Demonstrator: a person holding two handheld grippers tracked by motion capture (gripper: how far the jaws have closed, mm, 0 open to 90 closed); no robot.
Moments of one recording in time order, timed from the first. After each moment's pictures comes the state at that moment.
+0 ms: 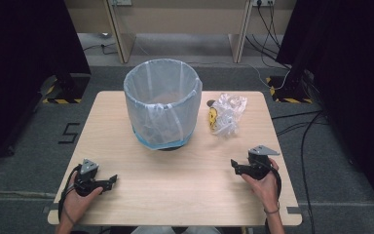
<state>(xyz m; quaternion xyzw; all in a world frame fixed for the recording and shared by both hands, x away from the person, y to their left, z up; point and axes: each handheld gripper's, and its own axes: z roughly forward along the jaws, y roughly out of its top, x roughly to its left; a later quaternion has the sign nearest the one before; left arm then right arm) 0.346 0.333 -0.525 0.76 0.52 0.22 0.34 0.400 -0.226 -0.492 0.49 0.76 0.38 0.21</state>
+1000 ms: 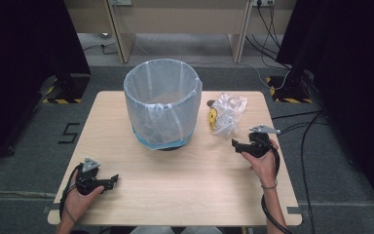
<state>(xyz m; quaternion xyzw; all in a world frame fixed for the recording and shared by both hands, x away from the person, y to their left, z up) 0.350 0.331 -0.526 0.76 0.52 0.22 0.33 0.457 -0.226 -0.464 0.51 0.73 0.40 0.22</state>
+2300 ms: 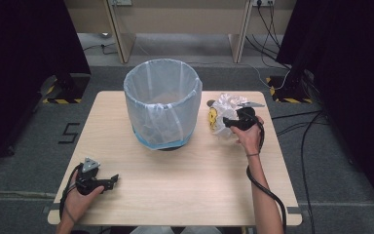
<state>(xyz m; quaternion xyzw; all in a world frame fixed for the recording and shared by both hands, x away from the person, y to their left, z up) 0.350 0.331 -0.525 0.76 0.52 0.21 0.33 0.549 -0.196 -0.458 0.53 0.73 0.38 0.21</state>
